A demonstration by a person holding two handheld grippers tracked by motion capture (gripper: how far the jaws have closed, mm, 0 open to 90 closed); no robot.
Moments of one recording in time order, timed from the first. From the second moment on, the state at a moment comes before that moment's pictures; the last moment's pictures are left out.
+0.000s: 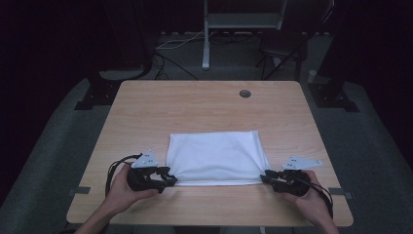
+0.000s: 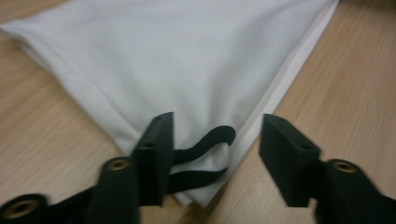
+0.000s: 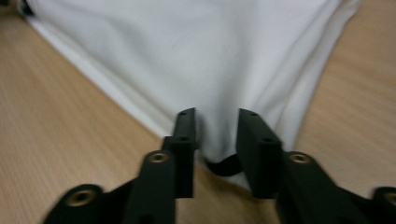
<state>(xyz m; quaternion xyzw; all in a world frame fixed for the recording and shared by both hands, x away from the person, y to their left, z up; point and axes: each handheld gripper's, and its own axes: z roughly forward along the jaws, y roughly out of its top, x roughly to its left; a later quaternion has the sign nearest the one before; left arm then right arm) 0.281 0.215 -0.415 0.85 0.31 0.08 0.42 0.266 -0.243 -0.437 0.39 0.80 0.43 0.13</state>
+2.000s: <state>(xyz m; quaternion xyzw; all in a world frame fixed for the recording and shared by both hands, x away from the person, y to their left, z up) 0.299 0.206 -0.418 0.77 0.37 0.08 0.52 0.312 -0.250 -0.435 0.54 0.72 0.42 0.10</state>
